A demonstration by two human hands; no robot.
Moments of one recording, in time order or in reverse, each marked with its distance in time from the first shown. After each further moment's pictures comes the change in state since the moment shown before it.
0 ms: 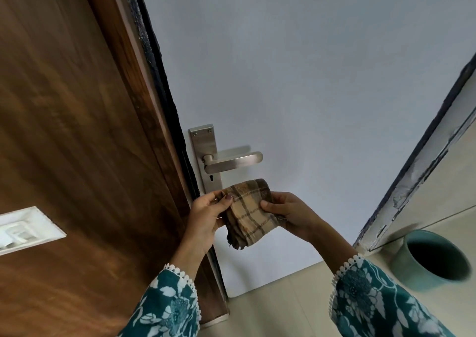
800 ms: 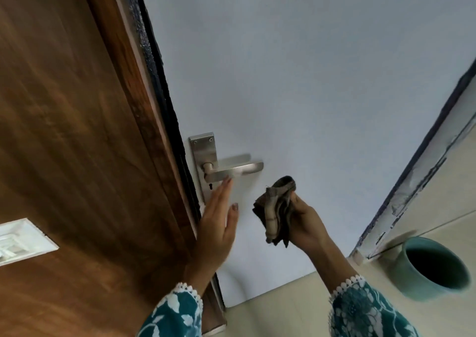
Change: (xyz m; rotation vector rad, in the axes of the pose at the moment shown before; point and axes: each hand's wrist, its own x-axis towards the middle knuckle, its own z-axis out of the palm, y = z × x) left_hand 0.005 -0.022 0.002 0.886 -0.014 0.851; right_hand 0.000 0.012 -0.005 0.675 0.117 -0.135
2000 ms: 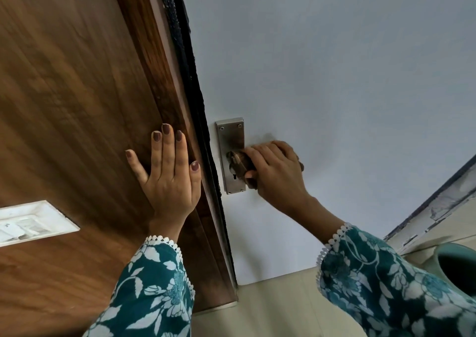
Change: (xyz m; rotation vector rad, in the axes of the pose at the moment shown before) left_hand 0.051 -0.070 -0.084 1.014 0.628 0.362; right_hand 0.083 0.013 0.084 -2.132 -0.066 -1.242
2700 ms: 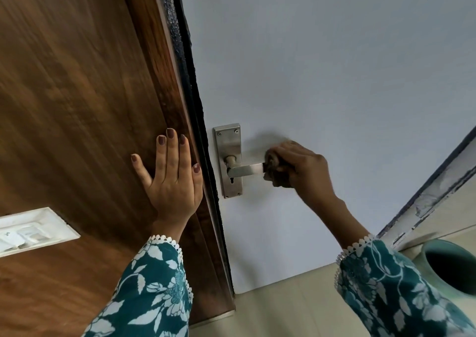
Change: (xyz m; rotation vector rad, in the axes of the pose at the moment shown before) left_hand 0.000 0.000 0.001 -0.016 -0.006 -0.002; right_hand -0.010 0.021 -0.052 0.483 -0.014 0.293
